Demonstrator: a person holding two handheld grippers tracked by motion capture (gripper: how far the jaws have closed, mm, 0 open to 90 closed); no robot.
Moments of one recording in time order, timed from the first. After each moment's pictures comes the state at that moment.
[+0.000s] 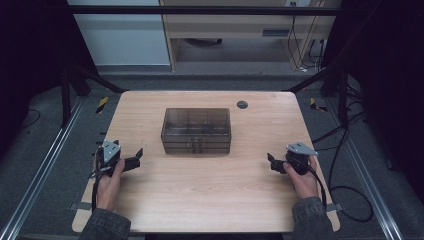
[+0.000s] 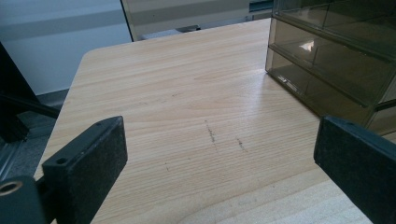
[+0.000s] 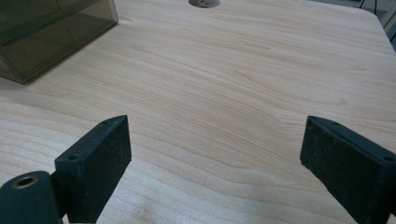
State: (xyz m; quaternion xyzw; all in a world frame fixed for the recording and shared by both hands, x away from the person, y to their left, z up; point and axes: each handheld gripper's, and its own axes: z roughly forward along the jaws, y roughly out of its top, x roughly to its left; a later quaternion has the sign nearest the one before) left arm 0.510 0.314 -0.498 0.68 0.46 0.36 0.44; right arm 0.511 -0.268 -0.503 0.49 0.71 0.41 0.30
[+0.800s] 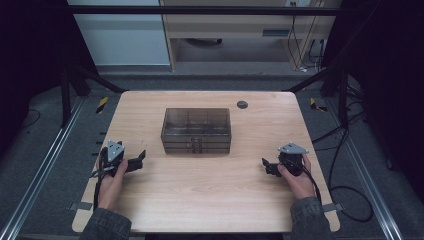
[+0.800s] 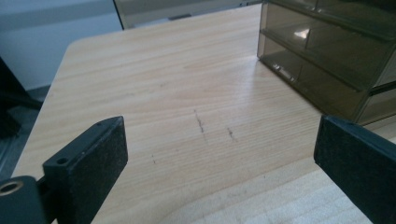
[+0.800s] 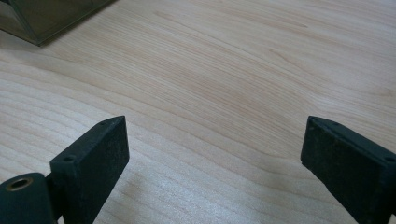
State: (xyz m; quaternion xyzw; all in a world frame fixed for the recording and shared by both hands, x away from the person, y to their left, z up) left arm 0.513 0.309 -0.501 0.70 0.47 0.34 0.42; right arm 0.514 -0.254 -0.508 0.47 0.75 0.37 0.28
